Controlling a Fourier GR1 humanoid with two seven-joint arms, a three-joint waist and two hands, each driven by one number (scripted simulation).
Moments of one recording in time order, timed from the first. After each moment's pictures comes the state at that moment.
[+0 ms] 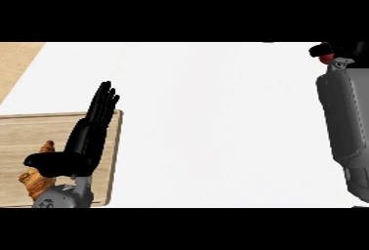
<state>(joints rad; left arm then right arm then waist) -0.12 0.19 -0.22 -1.66 0.16 0.21 -0.02 -0.88 -0.29 -0.26 -1.00 1.39 -0.32 1.14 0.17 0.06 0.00</state>
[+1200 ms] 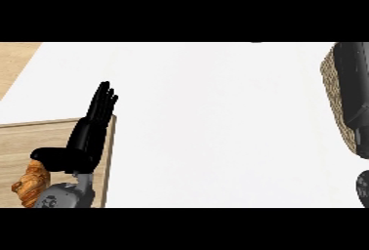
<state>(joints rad) -0.13 0.18 -0.20 -1.62 0.15 0.23 -0.01 -1.17 -0.33 -0.59 -0.64 1.86 -0.37 1.24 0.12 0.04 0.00</state>
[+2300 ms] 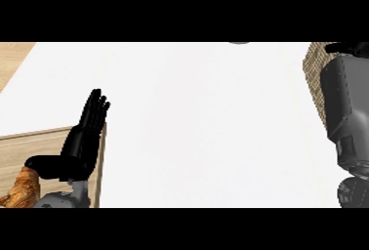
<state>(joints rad) -0.07 0.17 -0.18 -1.63 0.14 0.25 -0.03 -1.09 -0.25 -0.85 -0.61 2.03 -0.46 1.22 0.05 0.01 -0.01</state>
